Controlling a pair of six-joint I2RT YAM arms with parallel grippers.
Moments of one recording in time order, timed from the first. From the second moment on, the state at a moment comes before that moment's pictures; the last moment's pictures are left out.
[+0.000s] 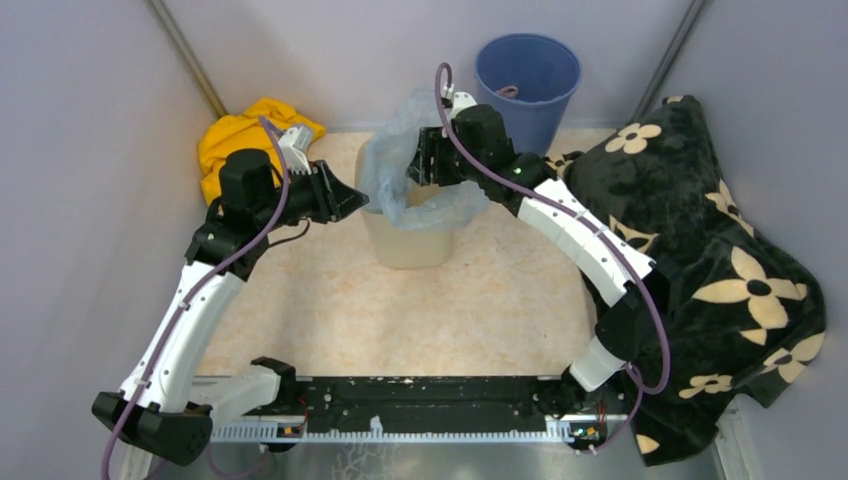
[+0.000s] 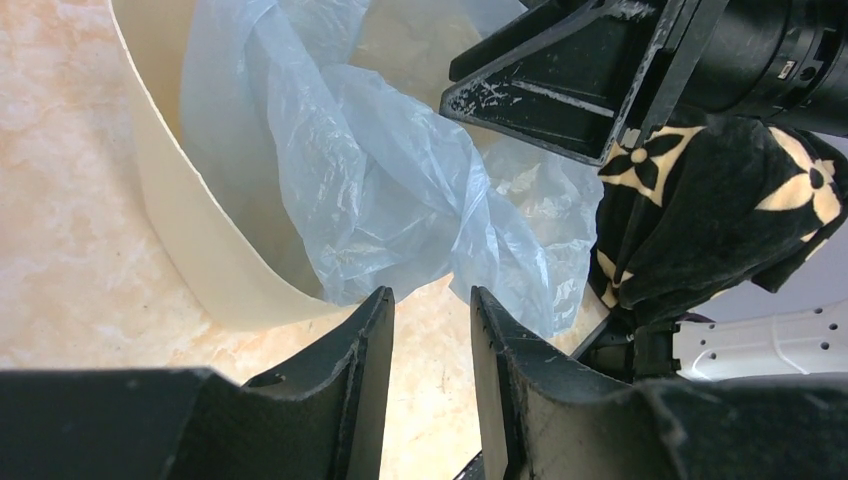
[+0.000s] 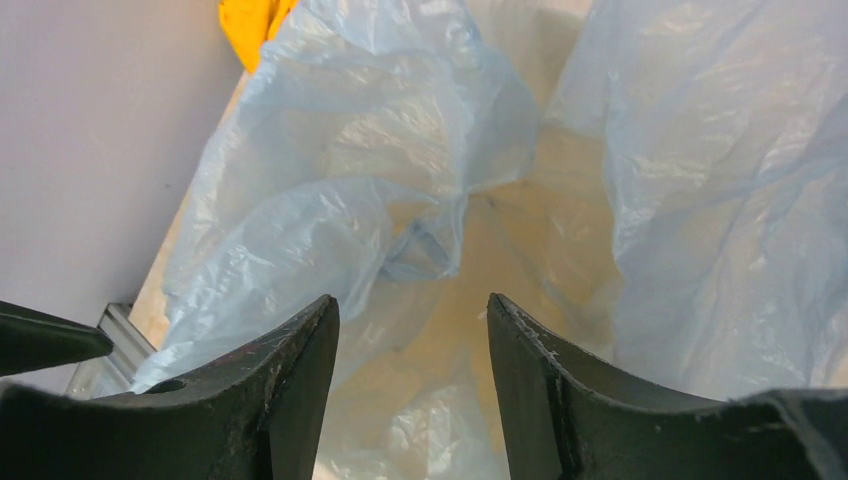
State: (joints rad) left arm -0.33 1.06 1.22 -0.47 0.44 -0.44; right arm 0.66 1.59 1.64 -0.50 -0.09 0.41
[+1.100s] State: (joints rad) left arm -0.33 1.03 1.23 -0.47 0.46 -0.43; right arm 0.66 1.79 1.69 -0.39 -0.02 0.51
